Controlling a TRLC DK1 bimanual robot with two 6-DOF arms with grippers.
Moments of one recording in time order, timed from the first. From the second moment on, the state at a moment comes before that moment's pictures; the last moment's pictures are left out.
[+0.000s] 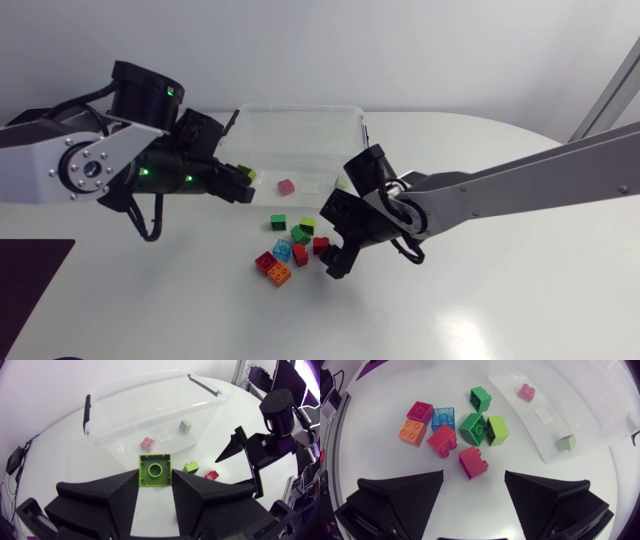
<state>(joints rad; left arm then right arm) -0.39 1.43 0.93 -0.25 0.07 0.11 0.61 1.85 0.95 -0.09 -0.17 -0.44</state>
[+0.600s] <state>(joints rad) -0.38 1.53 1.16 -0.26 0.07 0.11 0.63 1.93 1.06 -0.20 -0.14 -0.47</state>
